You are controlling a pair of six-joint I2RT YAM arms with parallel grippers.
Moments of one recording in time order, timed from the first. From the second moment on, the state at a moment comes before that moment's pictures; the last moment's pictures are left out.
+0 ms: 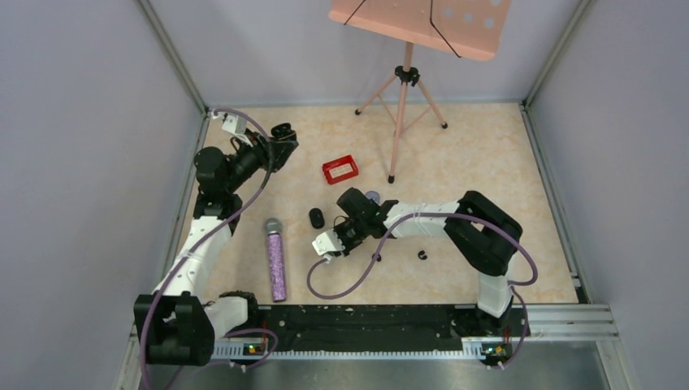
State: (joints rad) left arm -0.03 1.11 0.78 0.44 0.66 -0.46; right arm 0.97 1.88 1.10 -0.16 -0.50 -1.17
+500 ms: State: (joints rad) left arm -0.03 1.10 0.77 0.44 0.67 -0.47; right arm 0.95 1.90 1.17 -0.19 -0.48 -1.00
